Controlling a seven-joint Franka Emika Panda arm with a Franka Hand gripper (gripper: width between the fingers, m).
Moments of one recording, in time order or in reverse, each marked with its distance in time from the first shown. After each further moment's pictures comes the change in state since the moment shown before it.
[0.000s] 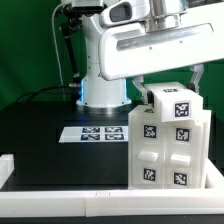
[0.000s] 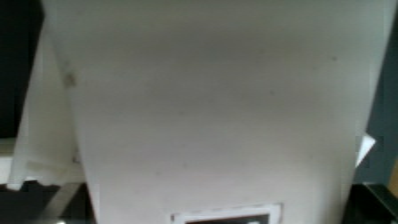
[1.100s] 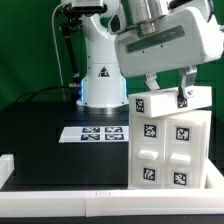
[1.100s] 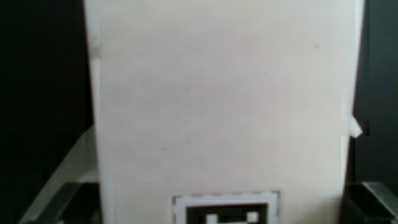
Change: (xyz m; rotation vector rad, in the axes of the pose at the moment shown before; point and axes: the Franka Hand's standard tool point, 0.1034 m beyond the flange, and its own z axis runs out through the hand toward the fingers) arm -0.006 -0.003 0.001 0.081 0.014 1.092
